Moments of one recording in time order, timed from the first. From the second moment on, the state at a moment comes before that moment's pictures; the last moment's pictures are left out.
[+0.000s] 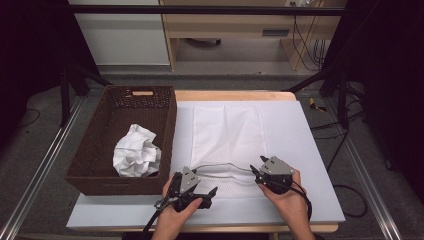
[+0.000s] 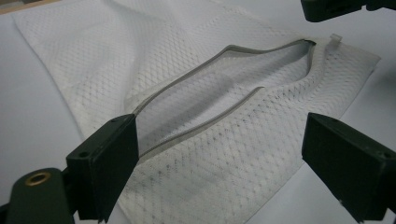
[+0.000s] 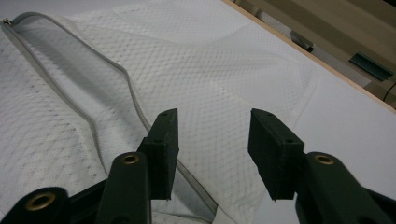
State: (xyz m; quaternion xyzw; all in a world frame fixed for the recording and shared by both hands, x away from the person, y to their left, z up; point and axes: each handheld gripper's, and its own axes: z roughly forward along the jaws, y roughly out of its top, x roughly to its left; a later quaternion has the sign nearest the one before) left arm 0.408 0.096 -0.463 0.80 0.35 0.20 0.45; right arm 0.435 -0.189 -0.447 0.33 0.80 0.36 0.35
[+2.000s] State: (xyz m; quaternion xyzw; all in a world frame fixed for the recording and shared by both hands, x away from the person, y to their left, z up) left arm 0.412 0.094 -0.464 0.80 0.35 0.20 0.45; right arm 0.459 -0.147 -0.468 0.26 0.87 0.33 0.27
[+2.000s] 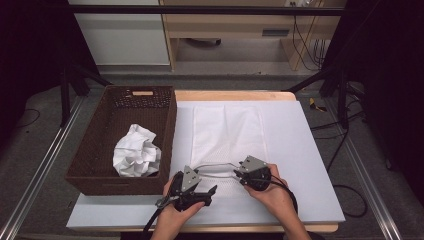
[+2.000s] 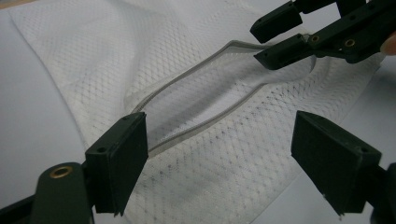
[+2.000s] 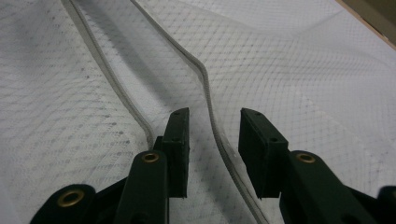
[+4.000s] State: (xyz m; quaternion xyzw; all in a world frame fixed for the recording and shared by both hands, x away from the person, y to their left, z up) left arm 0.413 0.090 -0.470 0.81 0.35 0.19 0.44; right arm 0.461 -0.141 -0.464 0.26 0.85 0.34 0.32
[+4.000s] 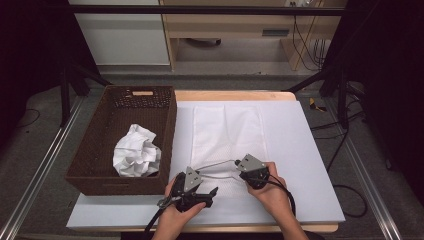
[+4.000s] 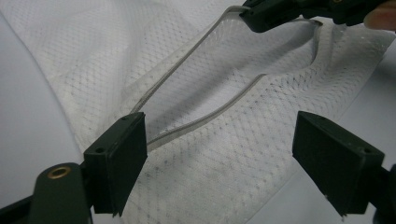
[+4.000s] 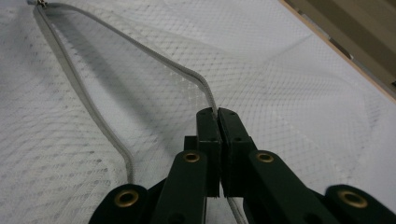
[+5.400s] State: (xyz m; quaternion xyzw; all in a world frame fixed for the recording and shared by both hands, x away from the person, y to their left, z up) left arm 0.414 0.092 -0.471 0.81 0.35 0.19 0.43; right arm 0.449 -0.143 -0.441 0.24 0.79 0.41 0.39
